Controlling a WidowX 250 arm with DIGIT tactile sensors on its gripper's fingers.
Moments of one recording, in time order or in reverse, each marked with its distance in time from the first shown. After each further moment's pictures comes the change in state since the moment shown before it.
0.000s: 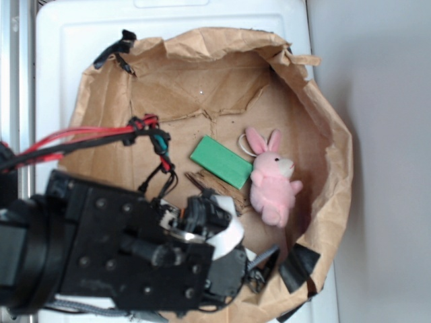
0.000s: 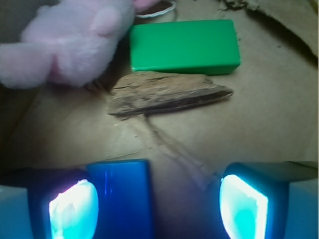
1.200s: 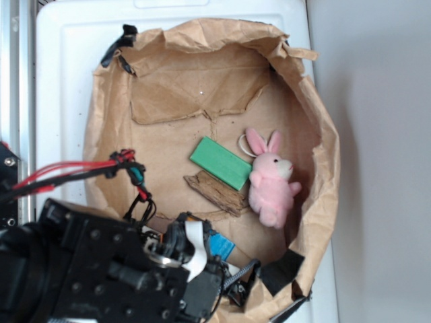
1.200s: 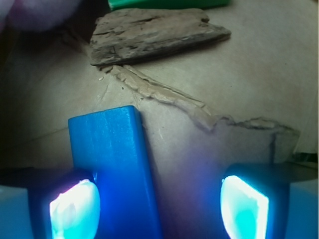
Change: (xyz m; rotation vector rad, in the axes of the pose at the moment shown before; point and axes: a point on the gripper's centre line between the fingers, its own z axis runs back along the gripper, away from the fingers) arm -0.034 0.008 -0.022 0.004 0.036 0.078
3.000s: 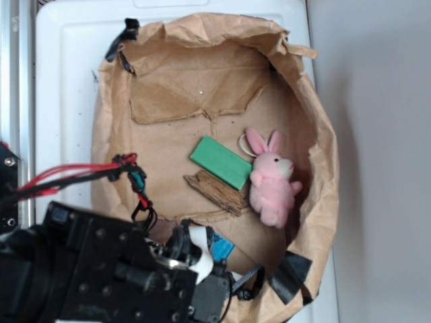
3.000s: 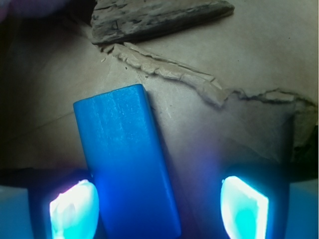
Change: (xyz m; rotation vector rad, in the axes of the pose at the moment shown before) arm -0.004 -0.008 0.006 -0.009 0.042 0.047
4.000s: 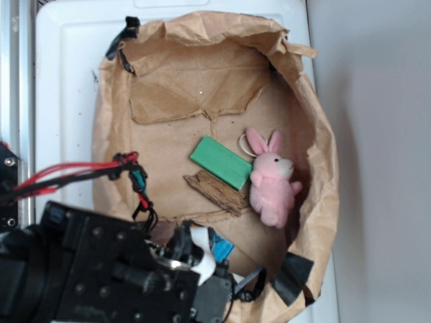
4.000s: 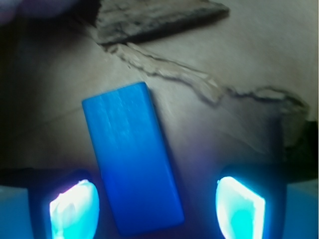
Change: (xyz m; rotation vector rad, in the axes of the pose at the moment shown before) arm -0.001 0.000 0.004 -0.002 0.002 0.002
